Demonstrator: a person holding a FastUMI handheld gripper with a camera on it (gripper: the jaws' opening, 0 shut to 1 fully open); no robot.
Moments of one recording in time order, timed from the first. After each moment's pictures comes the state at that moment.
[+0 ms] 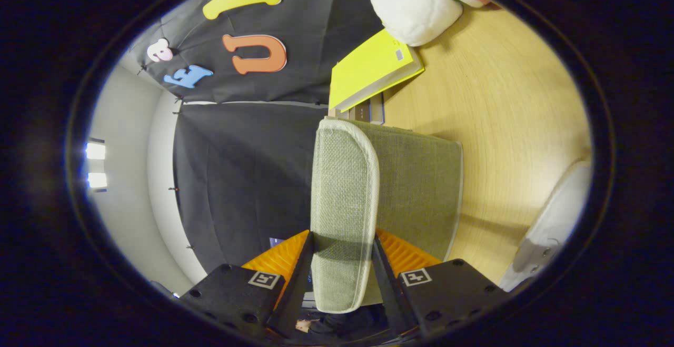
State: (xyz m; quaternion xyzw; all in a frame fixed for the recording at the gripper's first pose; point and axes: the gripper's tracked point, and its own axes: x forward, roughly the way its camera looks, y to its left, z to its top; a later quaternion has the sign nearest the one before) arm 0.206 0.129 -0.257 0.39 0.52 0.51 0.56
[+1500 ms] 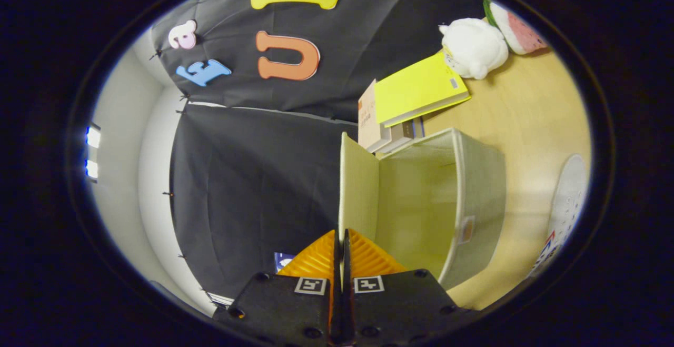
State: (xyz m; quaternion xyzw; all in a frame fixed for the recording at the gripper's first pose) arm 0.166 0.175 -0.099 0.39 0.48 0.48 0.62
